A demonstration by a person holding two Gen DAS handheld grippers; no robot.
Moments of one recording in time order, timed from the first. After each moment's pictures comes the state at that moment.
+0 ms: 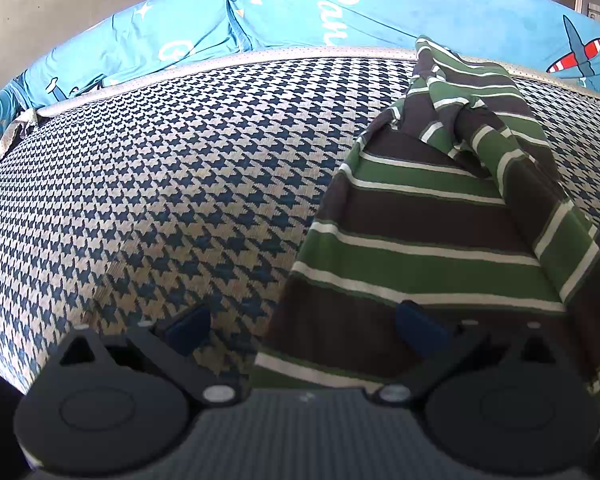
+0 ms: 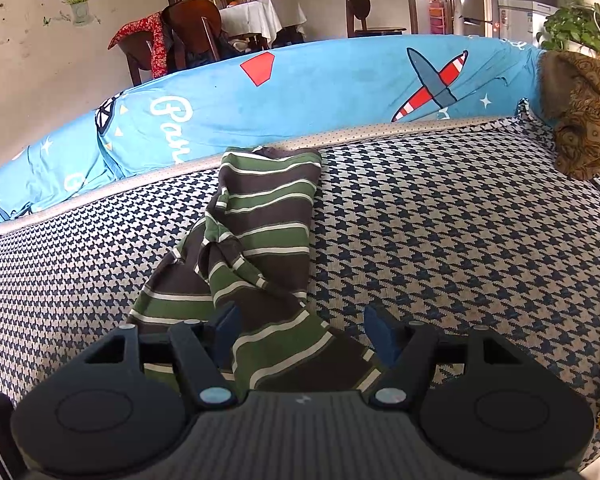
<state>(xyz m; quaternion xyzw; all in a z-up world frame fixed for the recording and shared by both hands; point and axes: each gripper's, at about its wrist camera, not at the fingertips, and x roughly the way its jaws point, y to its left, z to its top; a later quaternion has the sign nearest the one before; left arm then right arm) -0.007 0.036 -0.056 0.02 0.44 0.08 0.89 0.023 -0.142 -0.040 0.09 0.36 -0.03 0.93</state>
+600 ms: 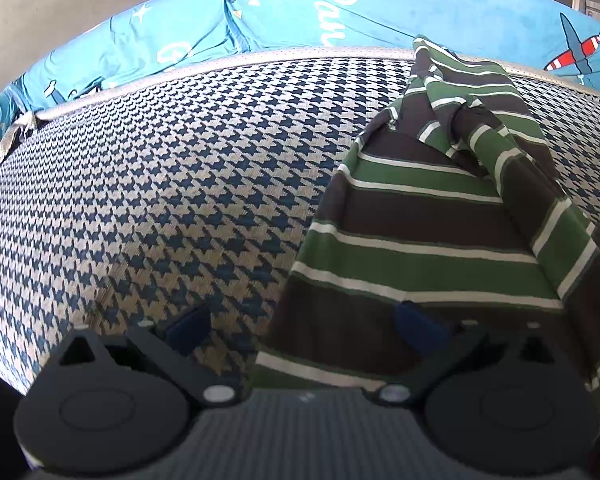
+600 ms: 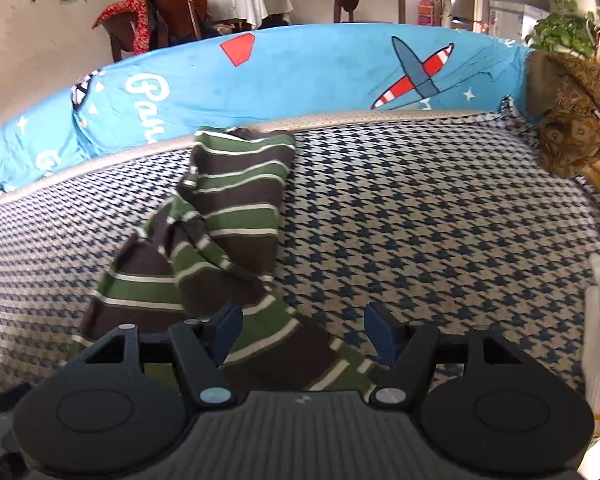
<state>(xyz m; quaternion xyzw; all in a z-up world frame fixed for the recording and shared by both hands) -0.008 0.034 -0.054 0.03 0.44 0.08 0.89 0.025 -0.146 -0.058 0.05 0.38 -0.07 0.92</state>
